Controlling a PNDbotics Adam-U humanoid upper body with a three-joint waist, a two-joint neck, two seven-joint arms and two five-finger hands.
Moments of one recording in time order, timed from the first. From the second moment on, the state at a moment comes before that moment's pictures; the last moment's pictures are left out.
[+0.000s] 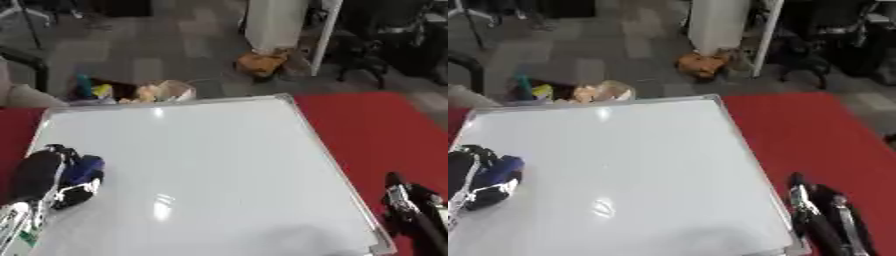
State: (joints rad) left arm -0.60 0.40 -0.06 -1.23 -1.07 0.25 0.07; right arm -0.04 -0.30 0.07 -1.96 -0.12 0.04 -0.31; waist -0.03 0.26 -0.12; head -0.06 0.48
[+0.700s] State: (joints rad) left arm -0.60 0.41 -0.04 -1.22 -1.05 0.26 0.07; right arm -0.04 -0.30 0.07 -1.96 -0.12 0.04 -0.31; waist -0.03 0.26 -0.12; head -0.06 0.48
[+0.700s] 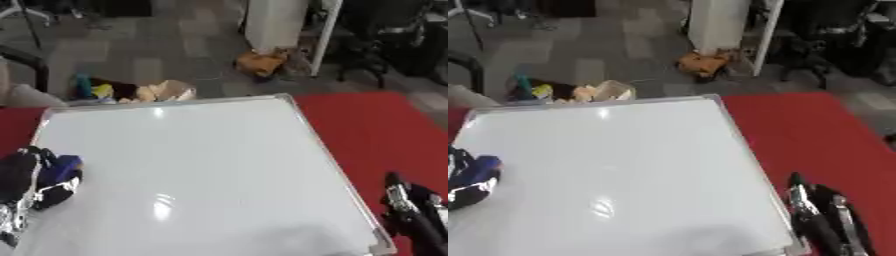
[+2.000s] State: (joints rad) left arm -0.67 0.37 -0.22 -1.24 -1.04 0.07 -0.07; right arm -0.04 -0.30 0.07 -1.96 -0.12 0.05 -0.31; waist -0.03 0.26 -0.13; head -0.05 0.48
